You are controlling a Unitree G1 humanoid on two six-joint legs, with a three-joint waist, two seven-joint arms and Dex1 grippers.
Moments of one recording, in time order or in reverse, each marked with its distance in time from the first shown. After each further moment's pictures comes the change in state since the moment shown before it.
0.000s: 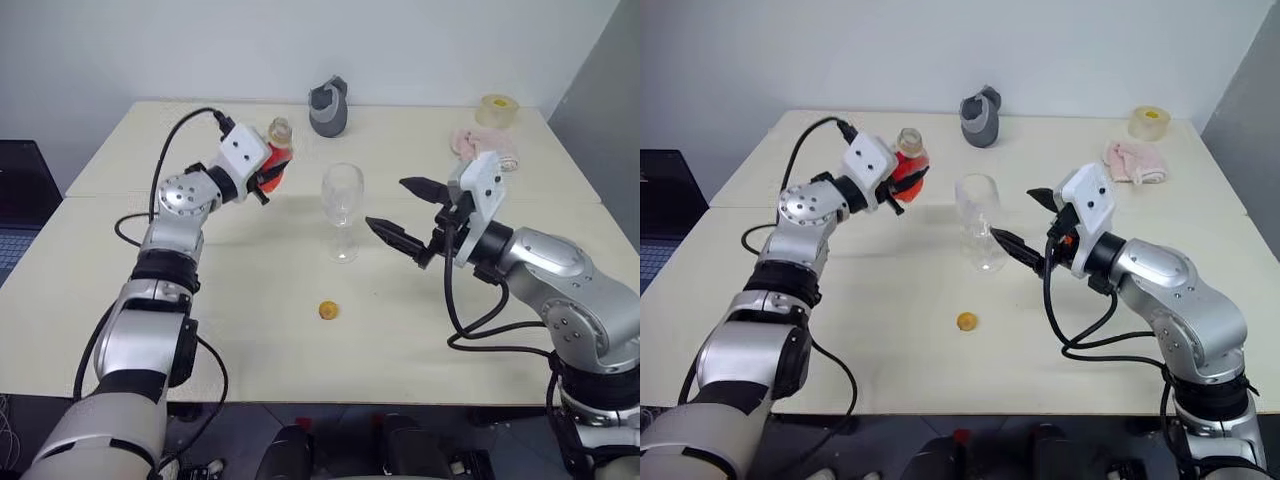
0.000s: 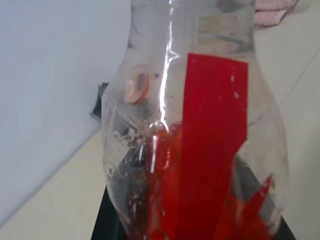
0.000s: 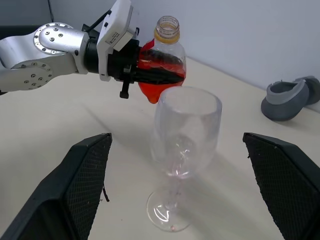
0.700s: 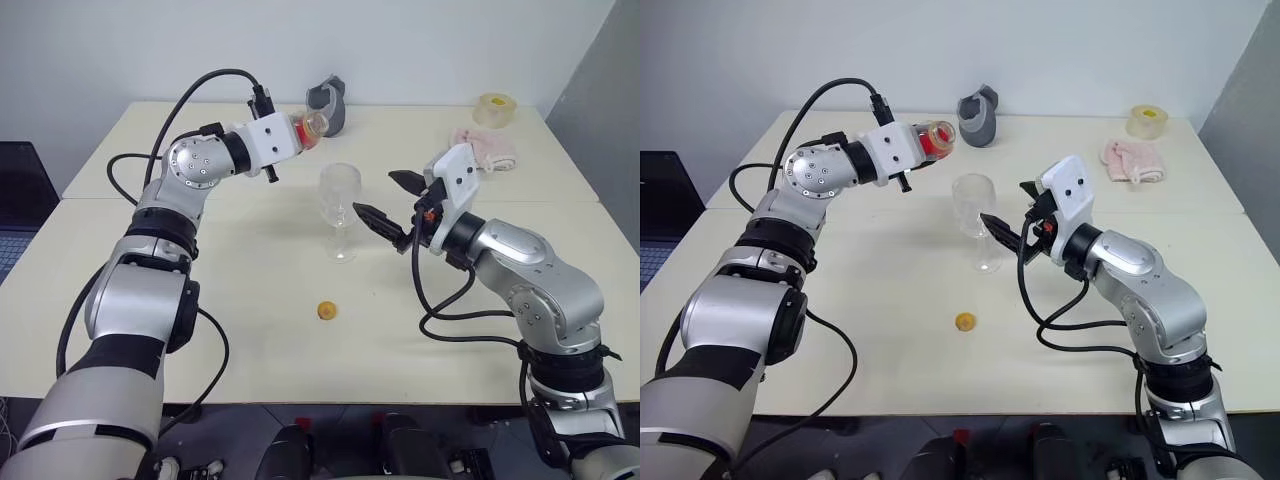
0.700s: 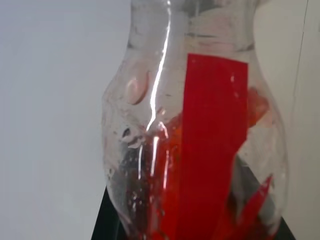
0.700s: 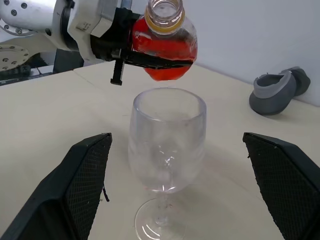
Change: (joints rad) left arm -0.187 0.009 -0.129 0.203 0.220 -0.326 0.050; right arm -0.037 0.104 0.061 0.115 -0.106 -0.046 -0.063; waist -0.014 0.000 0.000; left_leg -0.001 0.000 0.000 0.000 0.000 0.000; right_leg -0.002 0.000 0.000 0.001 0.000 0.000
